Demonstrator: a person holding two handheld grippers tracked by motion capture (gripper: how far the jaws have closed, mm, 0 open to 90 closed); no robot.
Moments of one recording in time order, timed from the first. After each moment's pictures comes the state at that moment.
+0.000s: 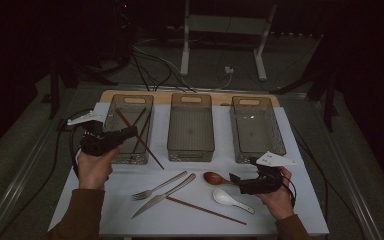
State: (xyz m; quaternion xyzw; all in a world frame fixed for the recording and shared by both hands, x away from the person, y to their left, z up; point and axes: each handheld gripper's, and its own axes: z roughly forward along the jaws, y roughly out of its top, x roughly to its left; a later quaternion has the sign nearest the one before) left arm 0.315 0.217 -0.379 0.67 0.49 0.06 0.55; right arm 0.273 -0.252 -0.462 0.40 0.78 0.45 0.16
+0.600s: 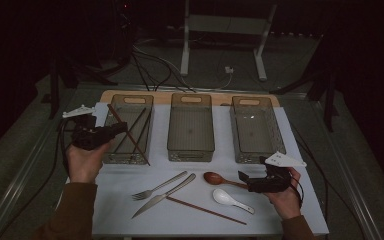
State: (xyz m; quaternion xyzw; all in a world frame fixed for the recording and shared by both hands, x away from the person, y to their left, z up) left arm 0.326 0.233 -0.369 0.69 0.51 0.11 0.50; right arm 0.274 -0.273 -0.466 0.42 0.77 0.44 0.19
